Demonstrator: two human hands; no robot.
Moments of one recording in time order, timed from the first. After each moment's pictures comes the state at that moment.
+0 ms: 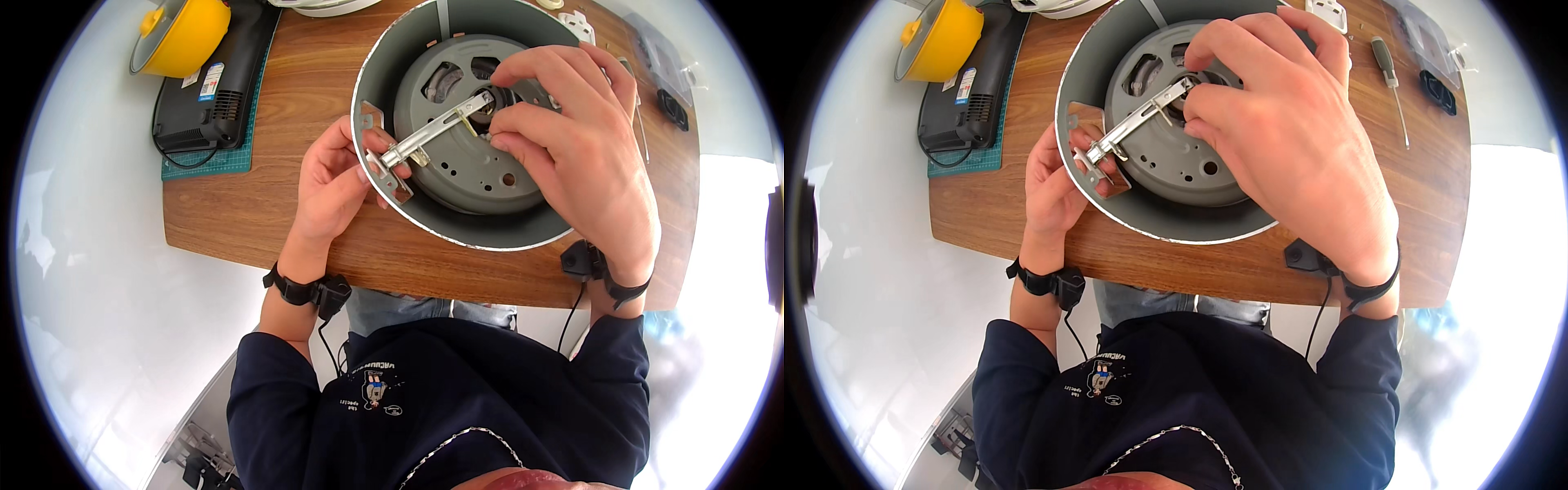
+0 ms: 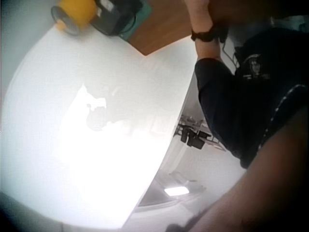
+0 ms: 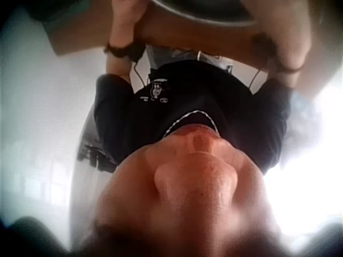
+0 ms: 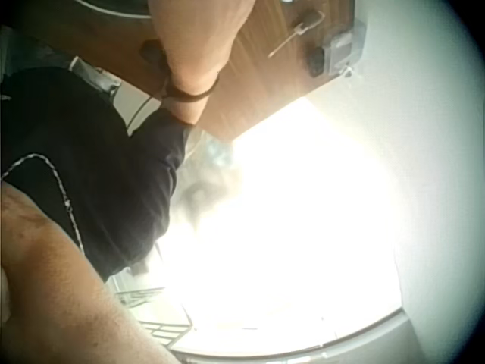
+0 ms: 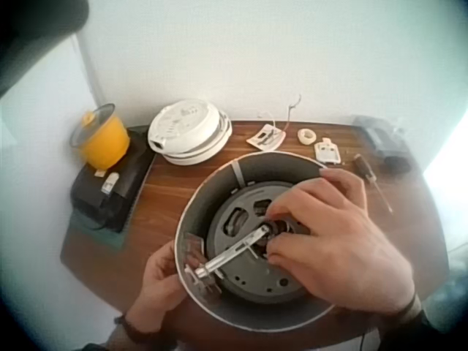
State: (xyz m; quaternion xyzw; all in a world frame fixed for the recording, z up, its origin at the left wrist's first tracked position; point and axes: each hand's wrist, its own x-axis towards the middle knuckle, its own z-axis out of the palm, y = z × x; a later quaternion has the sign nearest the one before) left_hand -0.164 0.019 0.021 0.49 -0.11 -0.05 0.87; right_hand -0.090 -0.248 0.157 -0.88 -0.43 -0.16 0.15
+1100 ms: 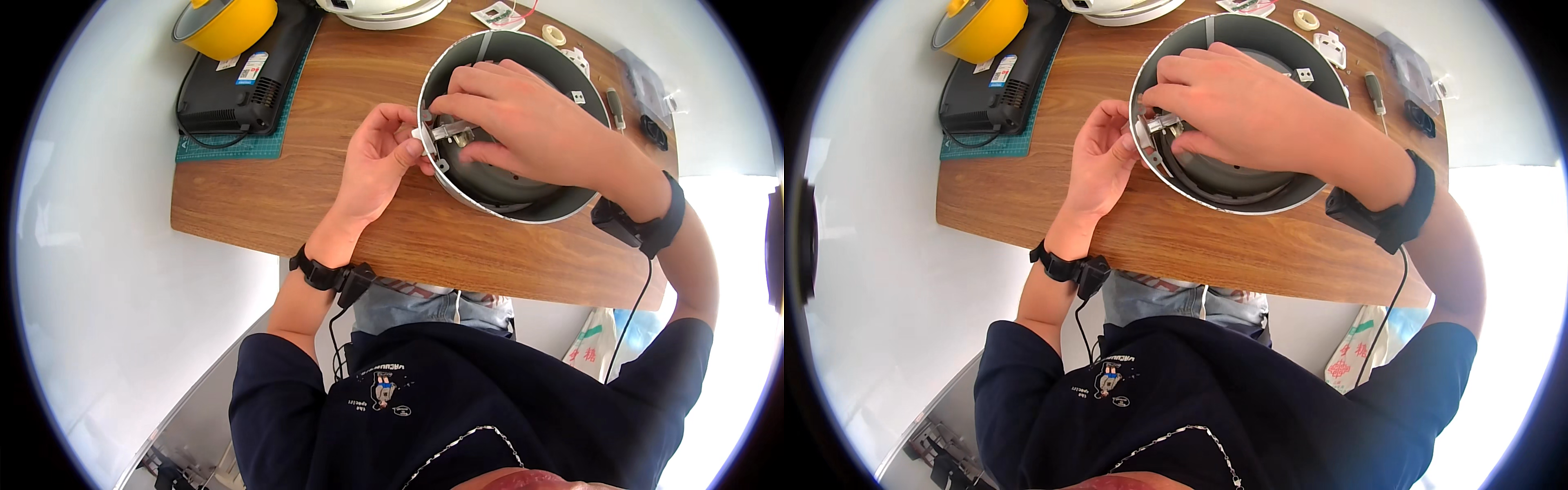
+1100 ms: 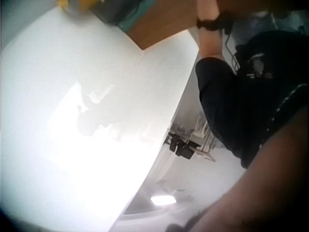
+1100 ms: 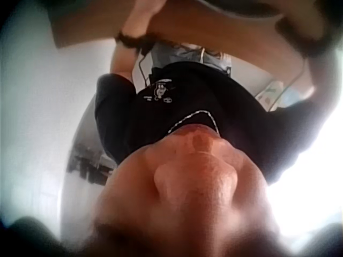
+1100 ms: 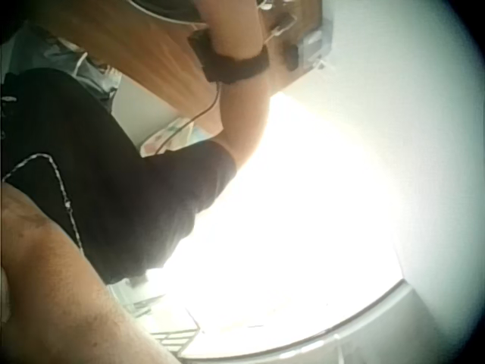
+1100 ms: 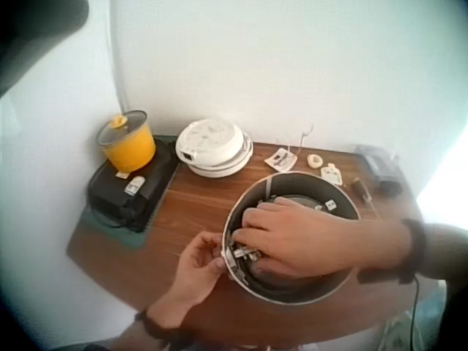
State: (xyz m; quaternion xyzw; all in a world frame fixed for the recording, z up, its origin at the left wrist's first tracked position) left_hand -0.158 0.005 0.021 0.45 -0.09 0.03 0.89; right_hand -0.055 -0.201 0.154 -0.75 -0.64 -0.02 0.14
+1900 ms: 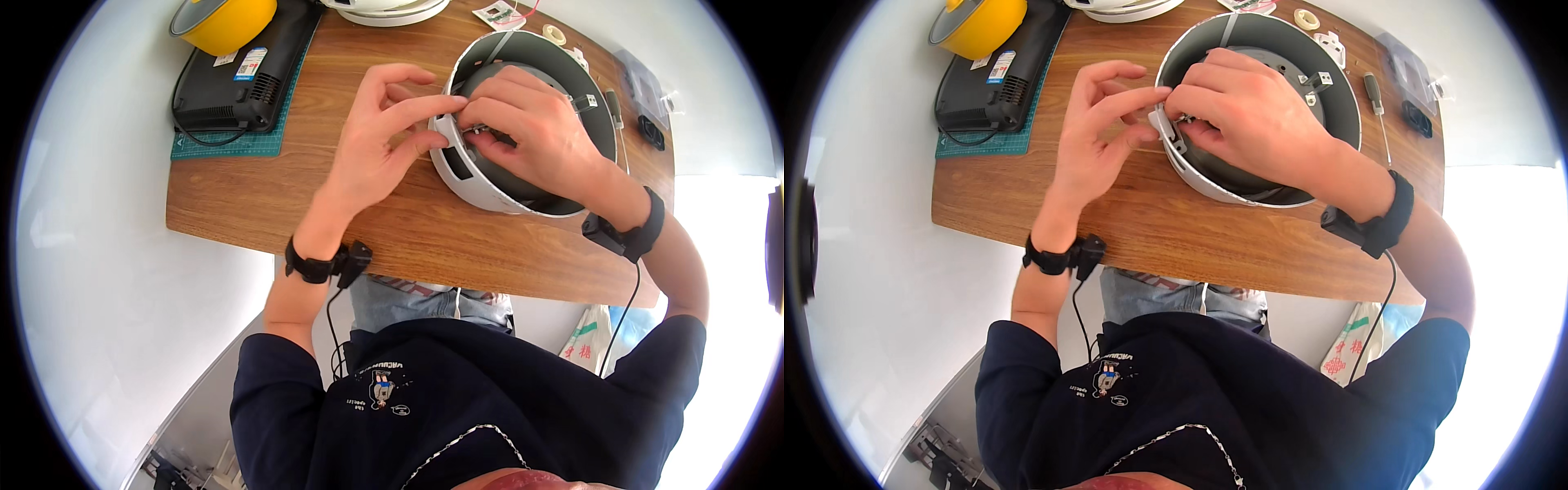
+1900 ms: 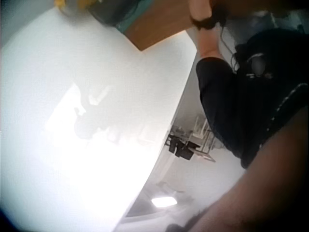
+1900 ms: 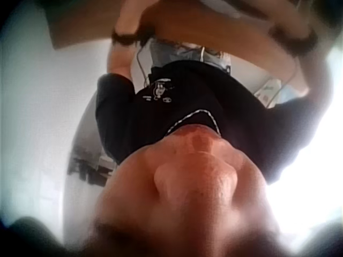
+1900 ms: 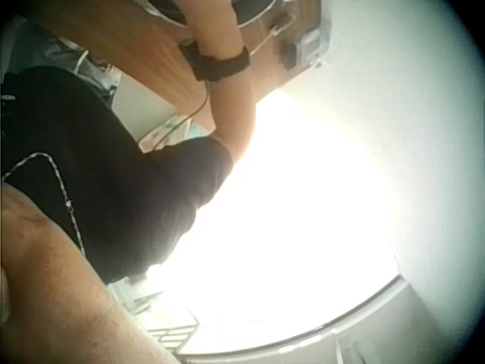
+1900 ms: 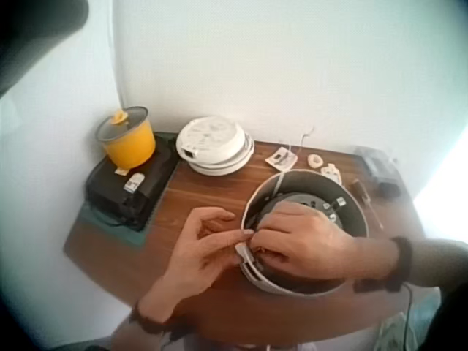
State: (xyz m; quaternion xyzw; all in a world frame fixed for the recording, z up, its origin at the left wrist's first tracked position) left_hand -0.145 0.020 0.063 0.78 -0.23 0.24 0.53; right_hand -0.067 -0.203 0.136 -0.76 -0.59 -0.13 0.24
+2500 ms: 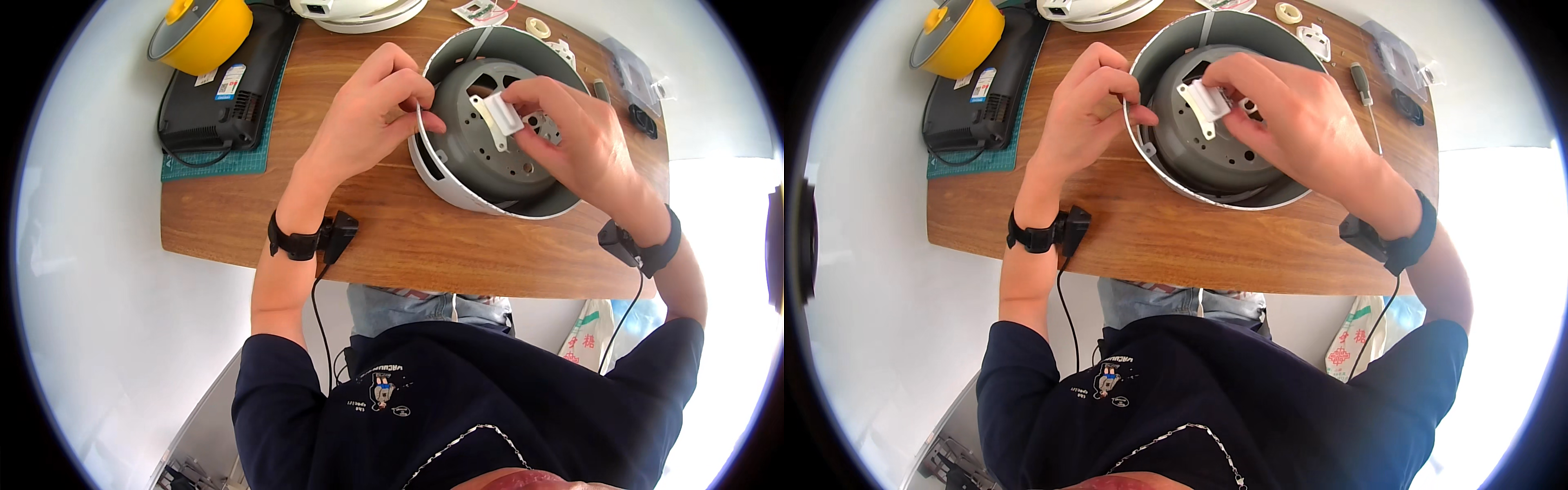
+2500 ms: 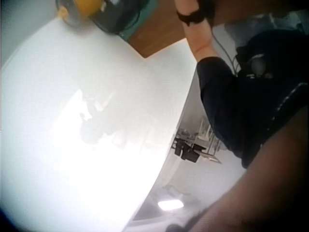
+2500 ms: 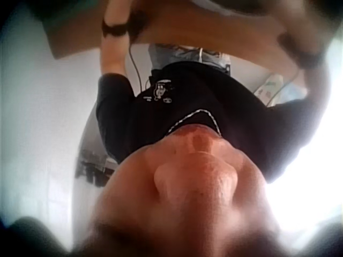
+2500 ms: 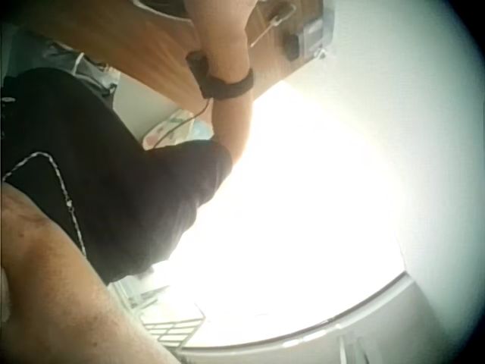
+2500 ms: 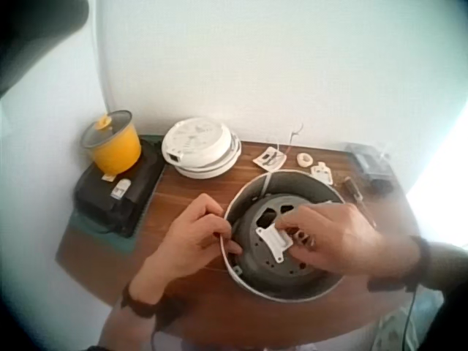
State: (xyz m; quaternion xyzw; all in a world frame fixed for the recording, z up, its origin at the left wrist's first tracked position) left_hand -0.097 0.025 0.075 0.77 -0.32 0.20 0.52; right_hand -0.075 -0.247 0.161 -0.85 -0.46 -0.10 0.25
